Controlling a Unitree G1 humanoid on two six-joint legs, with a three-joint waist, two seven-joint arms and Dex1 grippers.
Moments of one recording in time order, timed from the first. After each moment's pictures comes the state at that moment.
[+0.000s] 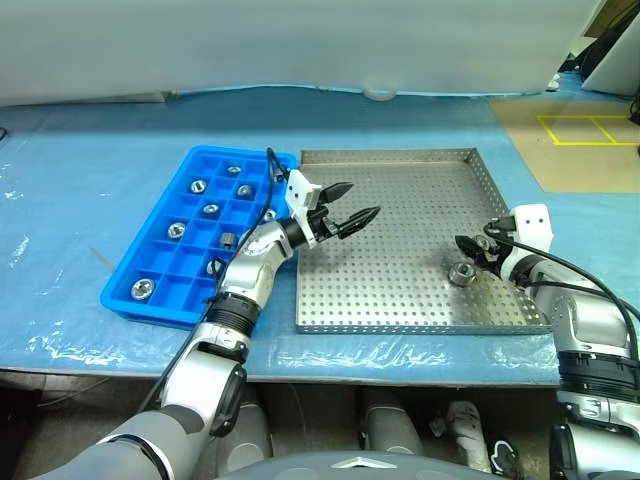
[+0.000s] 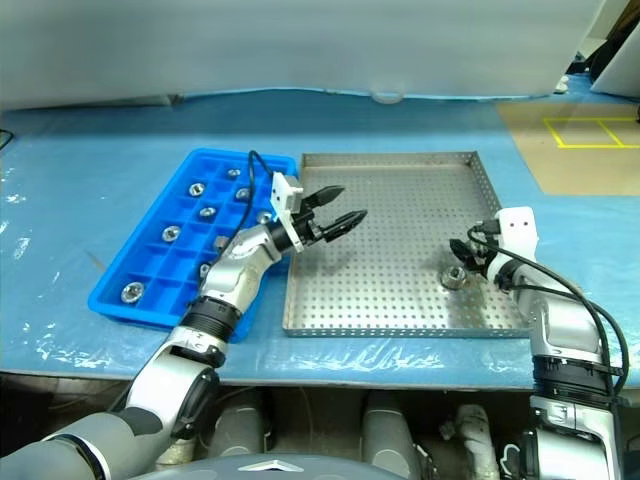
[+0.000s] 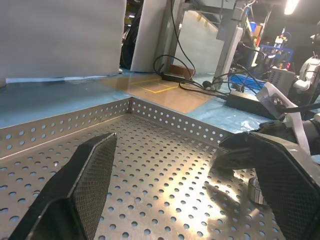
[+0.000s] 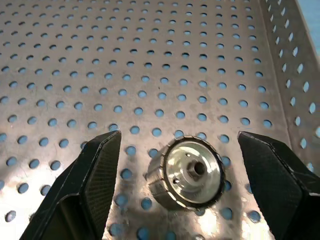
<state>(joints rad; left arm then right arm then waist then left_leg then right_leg) -0.69 -0.01 -0.06 0.56 -0.33 -0.03 -0.87 -0.29 -0.59 -0.29 0.06 0.25 0.73 0.45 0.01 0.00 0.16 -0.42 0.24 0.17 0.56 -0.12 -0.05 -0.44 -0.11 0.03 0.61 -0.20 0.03</state>
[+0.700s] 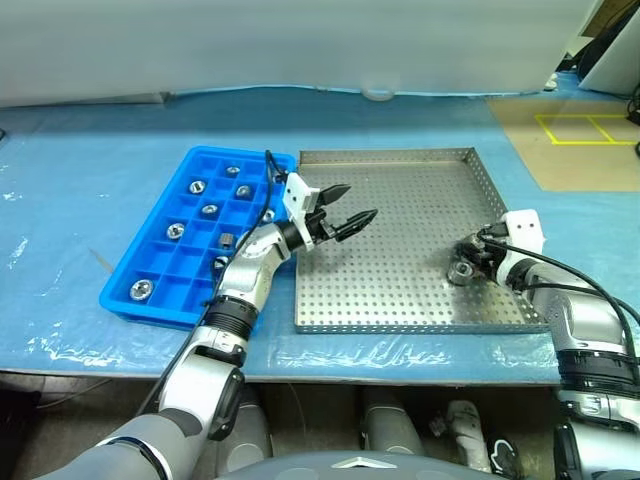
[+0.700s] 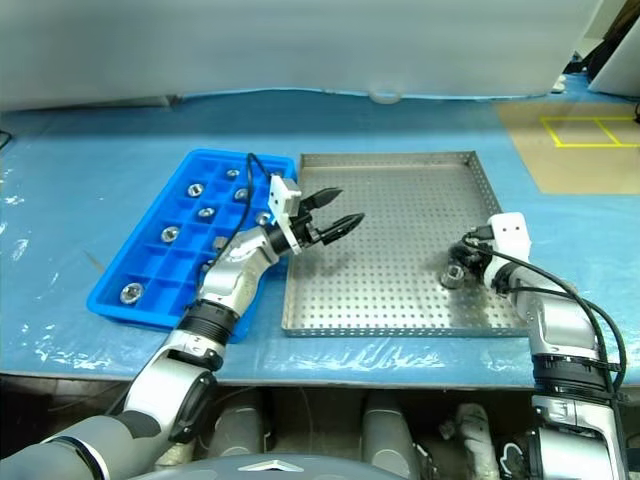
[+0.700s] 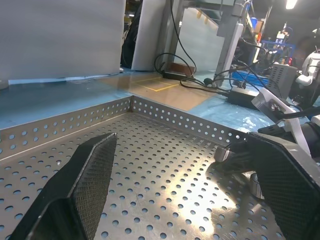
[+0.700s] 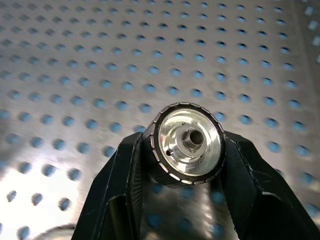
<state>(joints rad) -0.68 0.01 -0.05 0.53 -0.32 -0.04 -0.86 -0.32 -0.53 -0.26 0.10 0.29 0.70 0.49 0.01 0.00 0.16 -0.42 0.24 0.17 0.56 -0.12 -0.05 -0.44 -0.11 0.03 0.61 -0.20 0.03</state>
